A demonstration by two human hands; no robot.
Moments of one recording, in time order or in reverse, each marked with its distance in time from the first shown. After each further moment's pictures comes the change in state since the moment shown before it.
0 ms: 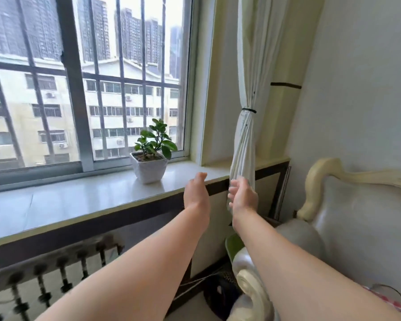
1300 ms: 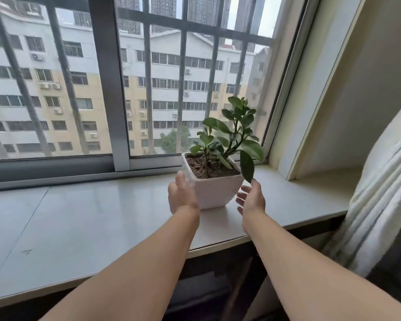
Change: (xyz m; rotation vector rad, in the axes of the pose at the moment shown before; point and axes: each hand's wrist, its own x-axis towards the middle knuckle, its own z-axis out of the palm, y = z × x) left_hand 0.402 -0.028 -0.141 -0.143 0.560 0.023; right_hand 0.260 0.167 0.322 -0.057 -0.236 0.300
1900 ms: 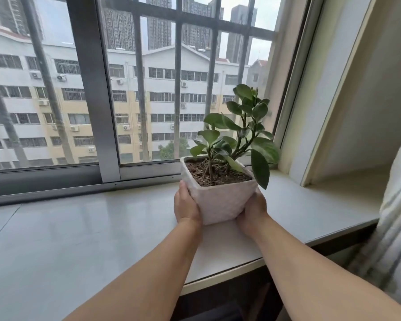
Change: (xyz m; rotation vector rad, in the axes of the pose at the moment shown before) left_hand 0.065 -0.041 0.021 -0.128 -0.172 -0.027; right_hand 0.072 0.031 0.031 0.221 -0.248 -0.016
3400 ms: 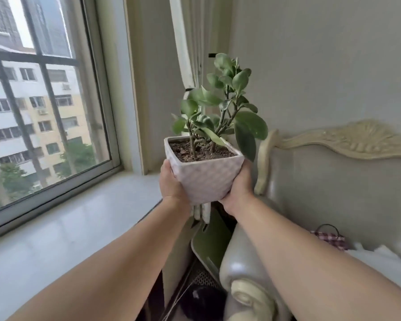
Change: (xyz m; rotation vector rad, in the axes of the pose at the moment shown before) left_hand -0.304 0.033 0.125 -0.003 -0.739 -0.430; right_hand -0.292 -0.187 -0.160 0.218 0.569 -0.410
